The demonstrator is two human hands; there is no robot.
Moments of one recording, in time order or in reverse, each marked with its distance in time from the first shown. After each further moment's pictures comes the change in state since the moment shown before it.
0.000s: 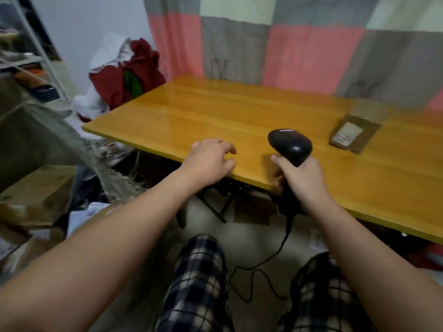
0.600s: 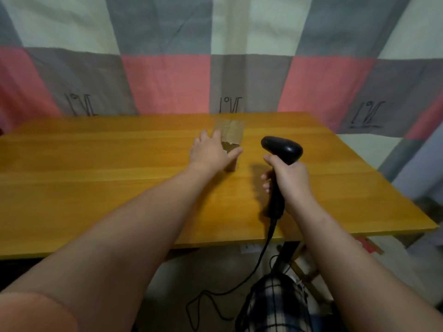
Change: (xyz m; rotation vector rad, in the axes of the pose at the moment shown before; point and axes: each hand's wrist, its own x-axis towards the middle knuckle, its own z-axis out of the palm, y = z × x) left_hand 0.196 0.243 0.078 -0.108 -0.010 0.121; right_hand 0.041 0.016 -0.203 0.225 0.504 0.126
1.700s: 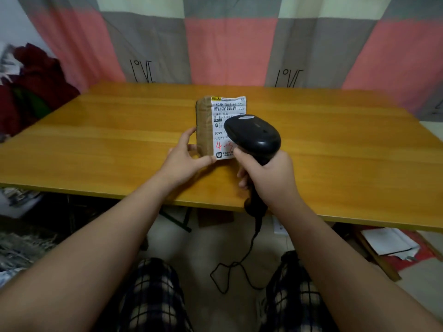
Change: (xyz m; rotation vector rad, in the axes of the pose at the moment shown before) left_hand -0.106 -0.188 -0.030 -0.658 -0.034 -0.224; right_hand -0.084 0.023 0.118 -0.038 -0.373 -0.270
